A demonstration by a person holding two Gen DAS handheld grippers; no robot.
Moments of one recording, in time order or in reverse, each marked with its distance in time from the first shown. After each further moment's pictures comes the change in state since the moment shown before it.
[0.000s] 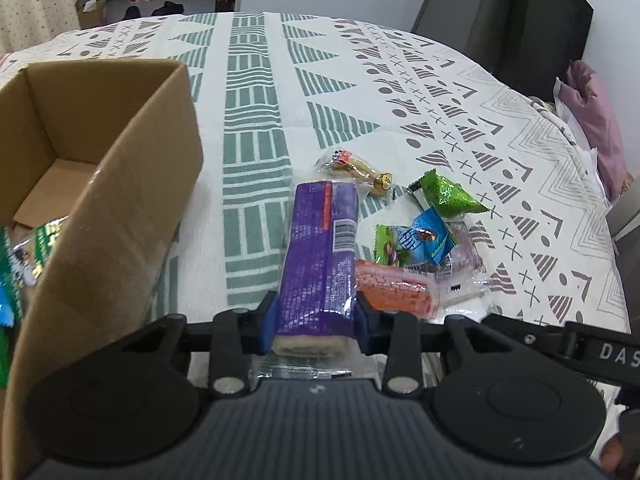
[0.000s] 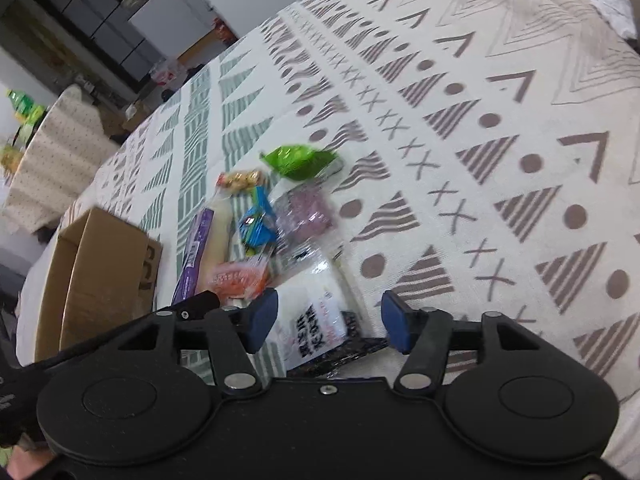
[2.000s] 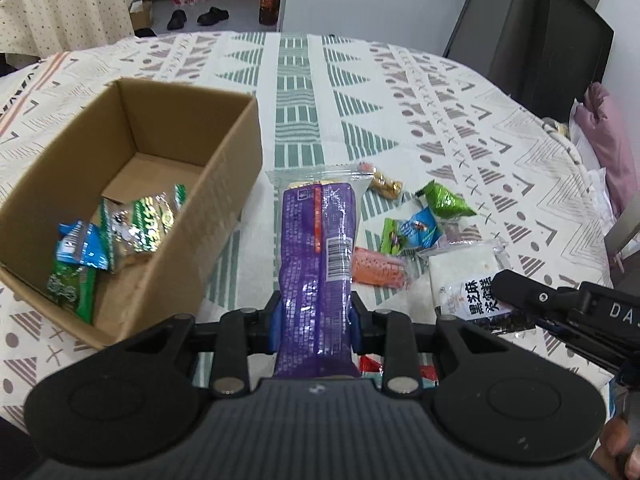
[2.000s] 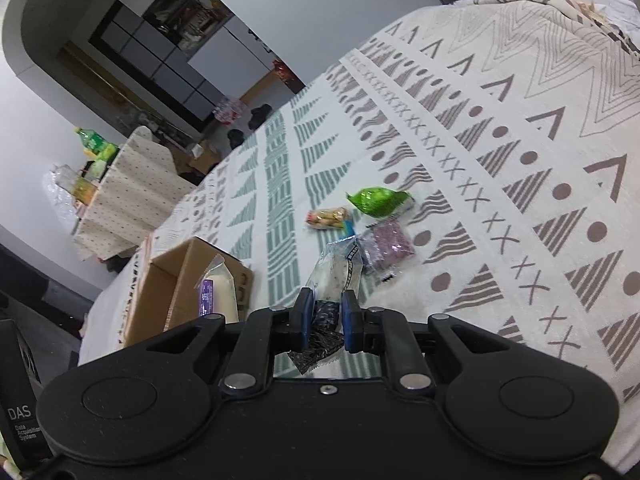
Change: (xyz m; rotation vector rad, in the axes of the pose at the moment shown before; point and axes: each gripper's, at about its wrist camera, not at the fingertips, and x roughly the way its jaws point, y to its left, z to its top) left arm -0.077 -0.006 -0.012 -0.064 -0.032 0.111; right arm -0.058 0.006 -0.005 0.034 -0.157 0.232
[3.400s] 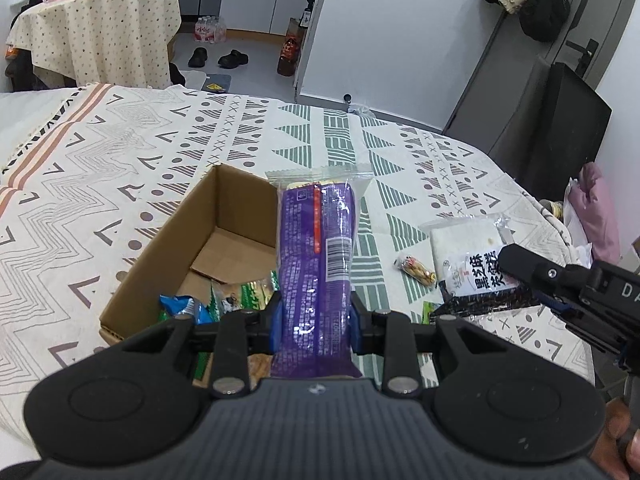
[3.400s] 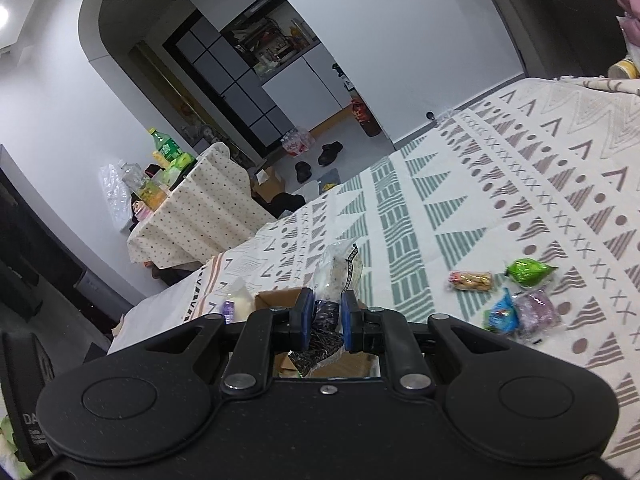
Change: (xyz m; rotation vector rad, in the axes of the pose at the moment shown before) left arm -0.069 0.093 0.042 -0.077 -0.141 -0.048; right arm 0.006 0.131 0.006 -0.155 -0.131 0.116
